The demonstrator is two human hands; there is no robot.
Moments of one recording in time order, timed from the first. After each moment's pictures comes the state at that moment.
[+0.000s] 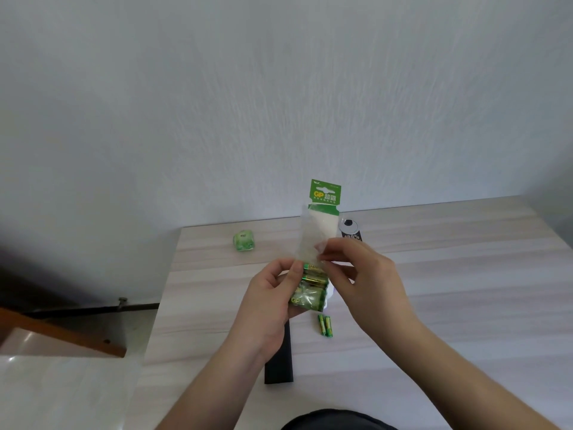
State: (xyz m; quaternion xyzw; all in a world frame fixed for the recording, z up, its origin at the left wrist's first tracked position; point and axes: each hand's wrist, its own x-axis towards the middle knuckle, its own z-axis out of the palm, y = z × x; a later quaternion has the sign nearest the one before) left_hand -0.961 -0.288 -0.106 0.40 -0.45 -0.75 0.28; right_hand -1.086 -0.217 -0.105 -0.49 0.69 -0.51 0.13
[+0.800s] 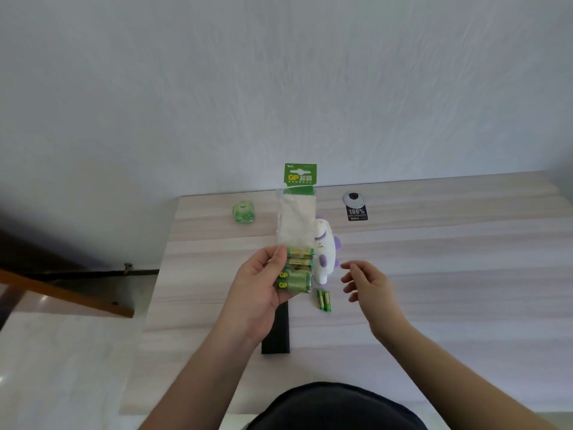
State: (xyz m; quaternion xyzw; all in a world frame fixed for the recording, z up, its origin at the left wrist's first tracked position) left_hand -0.957 -0.299 -0.136 0.44 -0.37 -0.77 0.29; right_hand -1.119 -0.215 -0.248 -0.18 0.73 -0.54 0.38
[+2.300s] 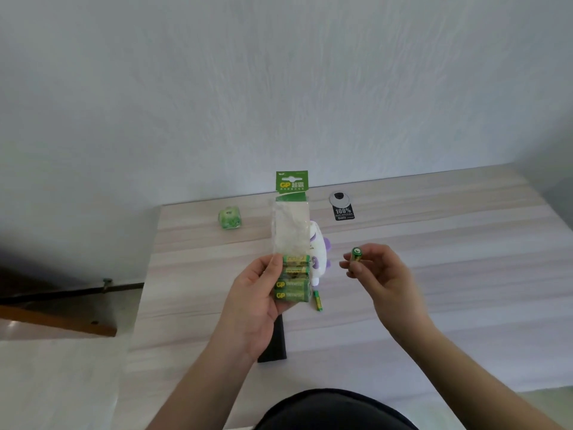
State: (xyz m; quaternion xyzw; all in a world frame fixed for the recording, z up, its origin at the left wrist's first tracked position) left_hand -0.953 -0.298 -0.135 0.41 -0.33 -0.80 0.27; right_hand -1.115 -0.191 -0.182 -0.29 0.63 -0.64 0.33
